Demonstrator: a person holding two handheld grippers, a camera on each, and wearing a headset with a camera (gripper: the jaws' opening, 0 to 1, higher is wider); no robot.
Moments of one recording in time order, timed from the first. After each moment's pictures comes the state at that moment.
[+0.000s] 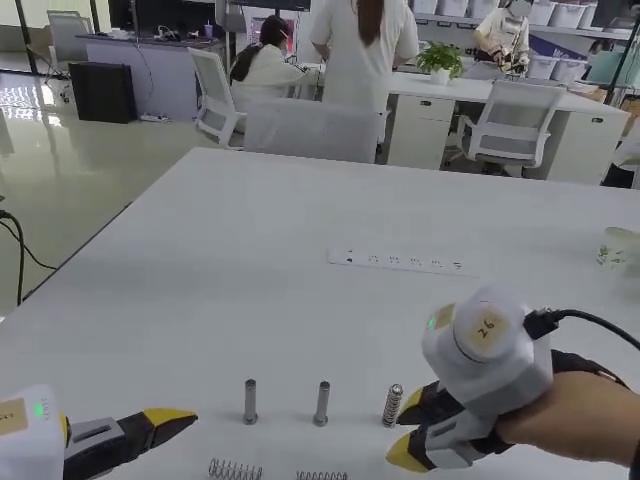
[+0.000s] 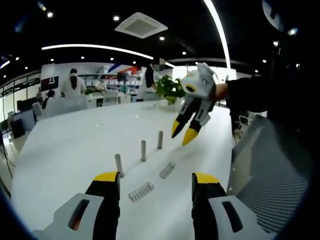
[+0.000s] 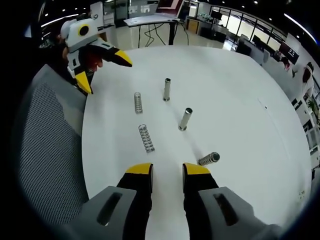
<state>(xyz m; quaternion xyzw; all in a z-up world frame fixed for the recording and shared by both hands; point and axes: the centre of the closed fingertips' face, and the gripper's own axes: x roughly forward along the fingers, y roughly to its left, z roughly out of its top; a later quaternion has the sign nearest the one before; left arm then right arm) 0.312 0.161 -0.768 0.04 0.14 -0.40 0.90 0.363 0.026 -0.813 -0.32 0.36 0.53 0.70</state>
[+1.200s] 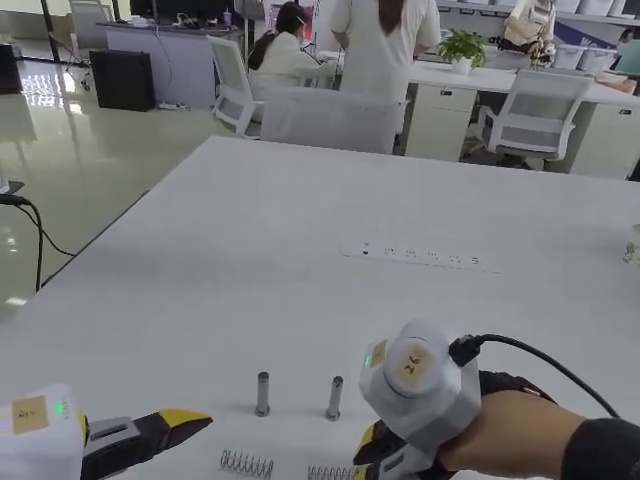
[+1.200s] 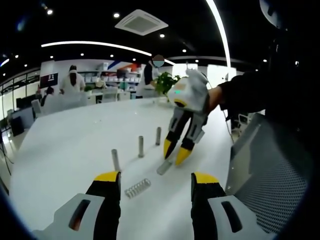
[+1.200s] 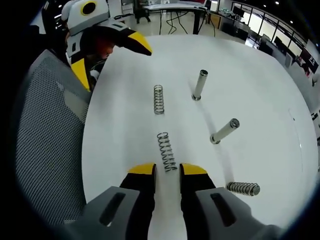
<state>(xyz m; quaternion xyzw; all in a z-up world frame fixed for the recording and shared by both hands) 0.310 0.161 -0.779 0.04 0.16 -0.40 0.90 0.345 0.066 -0.857 -0.34 0.38 0.58 0.63</state>
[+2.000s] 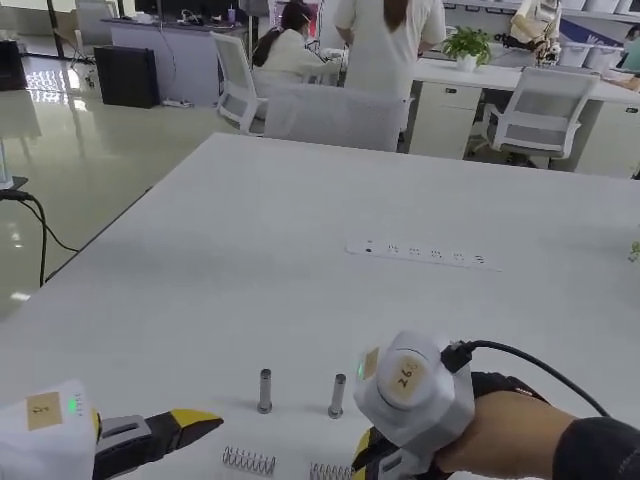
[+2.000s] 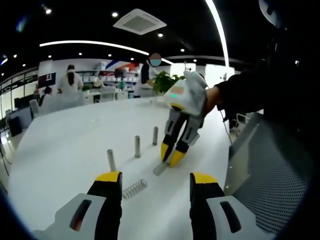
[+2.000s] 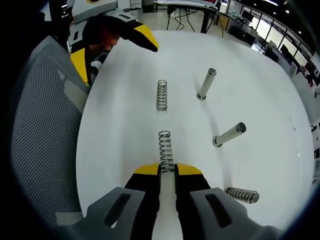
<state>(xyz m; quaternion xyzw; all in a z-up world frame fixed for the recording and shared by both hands) 0.310 0.152 -0.780 0.04 0.16 -0.41 0.90 0.346 0.066 -0.863 -0.38 0.36 0.59 0.61</state>
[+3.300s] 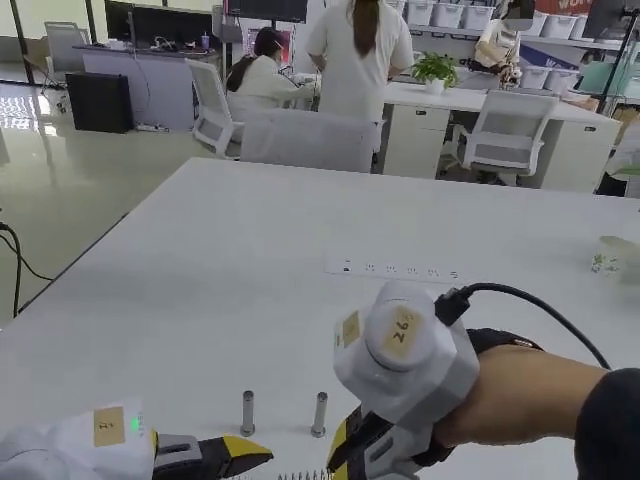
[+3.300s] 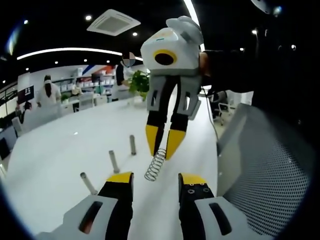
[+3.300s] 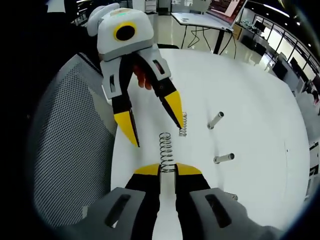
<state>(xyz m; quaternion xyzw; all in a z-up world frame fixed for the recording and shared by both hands) 0.306 0.102 -0.773 0.09 0.14 -0.49 0.85 0.309 0.081 -0.786 -0.38 0.34 0.63 0.58</state>
